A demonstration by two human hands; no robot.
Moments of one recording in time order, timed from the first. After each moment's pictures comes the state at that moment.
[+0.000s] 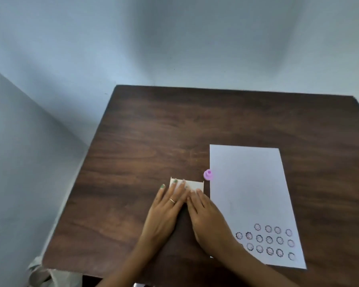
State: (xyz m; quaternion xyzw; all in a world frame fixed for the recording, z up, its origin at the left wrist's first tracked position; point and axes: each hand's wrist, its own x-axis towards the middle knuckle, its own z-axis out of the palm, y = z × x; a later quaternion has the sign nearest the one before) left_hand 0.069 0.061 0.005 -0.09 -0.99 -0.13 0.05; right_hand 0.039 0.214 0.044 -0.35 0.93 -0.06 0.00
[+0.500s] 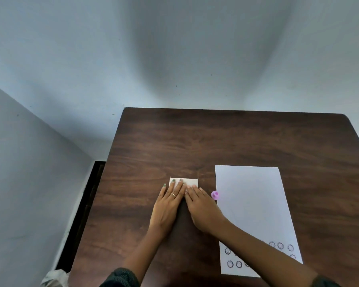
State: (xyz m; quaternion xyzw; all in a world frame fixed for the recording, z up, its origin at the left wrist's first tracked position) left_hand 0.010 0.017 0.024 -0.06 -0.99 -0.10 -0.05; right_hand -0.031 0.163 0.064 -0.37 0.92 -0.02 0.14
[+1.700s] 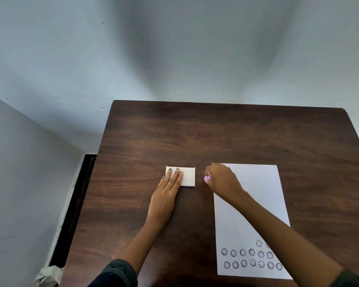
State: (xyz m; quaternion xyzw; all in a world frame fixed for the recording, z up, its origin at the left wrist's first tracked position) left_hand -0.023 0.015 0.012 -0.04 -0.99 -0.15 -0.02; right_hand -0.126 0.182 0.090 -0.07 0.95 -0.14 0.25
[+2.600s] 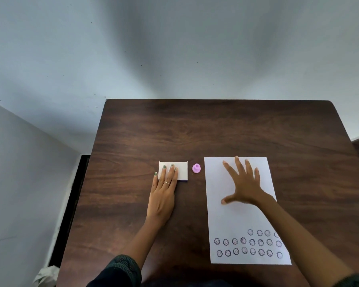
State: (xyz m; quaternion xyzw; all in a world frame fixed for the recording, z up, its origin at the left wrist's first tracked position) left_hand -0.014 0.036 0.015 -0.01 -0.99 -0.12 0.00; right_hand -0.103 0.289 0.062 -0.13 0.95 -0.04 0.27
